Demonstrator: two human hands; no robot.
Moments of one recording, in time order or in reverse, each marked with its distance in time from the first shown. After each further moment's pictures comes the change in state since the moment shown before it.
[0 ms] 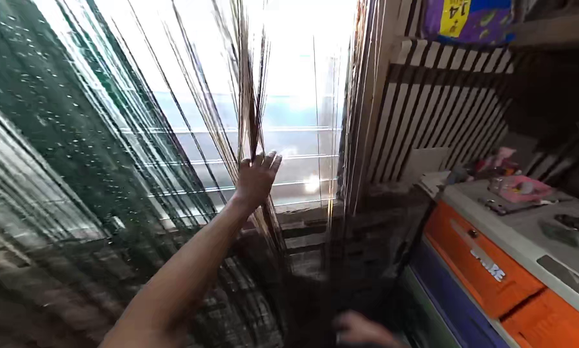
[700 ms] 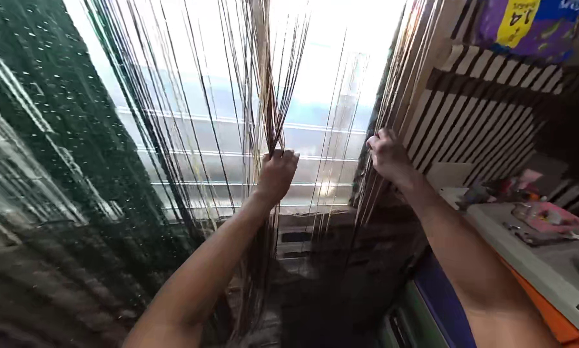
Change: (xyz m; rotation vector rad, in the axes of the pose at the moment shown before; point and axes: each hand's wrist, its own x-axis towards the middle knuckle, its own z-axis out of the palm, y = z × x) left_hand 0.019 -0.006 0.031 -0.162 0.205 -0.015; right_hand 0.086 -0.190 -0.342 -0.893 0.974 -0.224
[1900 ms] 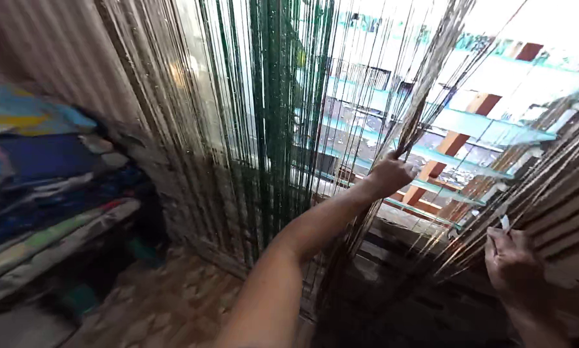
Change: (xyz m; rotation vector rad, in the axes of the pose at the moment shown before) left_hand 0.007 0.010 -0.036 0.101 -0.128 0.175; right_hand -0.119 -0.028 0.063 0.067 0.301 0.024
